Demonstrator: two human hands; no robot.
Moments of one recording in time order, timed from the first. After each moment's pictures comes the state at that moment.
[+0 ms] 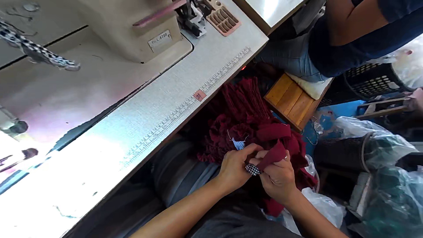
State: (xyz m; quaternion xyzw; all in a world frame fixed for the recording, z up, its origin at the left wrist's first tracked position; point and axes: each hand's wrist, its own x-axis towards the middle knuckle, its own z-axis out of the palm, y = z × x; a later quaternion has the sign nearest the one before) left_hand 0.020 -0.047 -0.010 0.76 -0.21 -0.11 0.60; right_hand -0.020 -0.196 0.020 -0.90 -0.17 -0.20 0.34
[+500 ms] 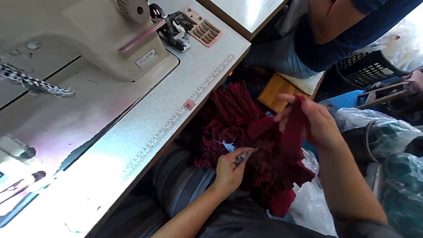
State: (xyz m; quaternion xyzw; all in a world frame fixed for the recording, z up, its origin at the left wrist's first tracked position) left_hand 0.011 -0.056 -0.026 0.72 -0.16 -0.03 0.67; right_hand 0.063 -0.302 0.074 -0.76 -0.03 0.07 0.64
